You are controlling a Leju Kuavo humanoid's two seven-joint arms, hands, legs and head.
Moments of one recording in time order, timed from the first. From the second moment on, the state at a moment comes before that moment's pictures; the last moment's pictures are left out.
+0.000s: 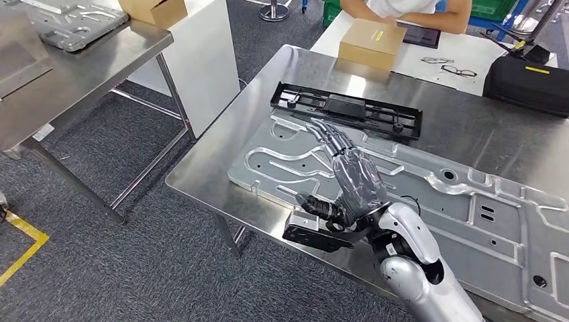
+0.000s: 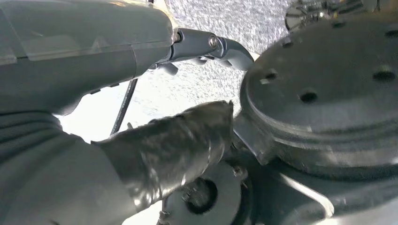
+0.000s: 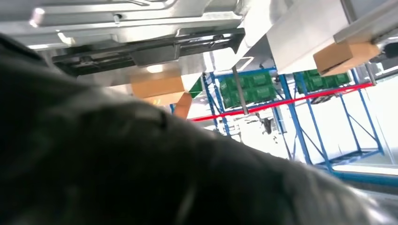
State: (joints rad) left arm 0.09 0.21 -0.77 0.00 0.91 -0.67 -0.25; right arm -0.46 -0.20 0.72 -1.81 0.63 -0.04 -0.06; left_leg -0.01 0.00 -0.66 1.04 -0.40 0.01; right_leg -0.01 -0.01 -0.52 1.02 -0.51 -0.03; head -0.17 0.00
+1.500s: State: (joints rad) left arm 0.15 0.17 -0.62 0.01 0.83 -0.55 -0.21; right arm 0.09 -0.33 0.73 -1.25 0.44 -0.36 -0.08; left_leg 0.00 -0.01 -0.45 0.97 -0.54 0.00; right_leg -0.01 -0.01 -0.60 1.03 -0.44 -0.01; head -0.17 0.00
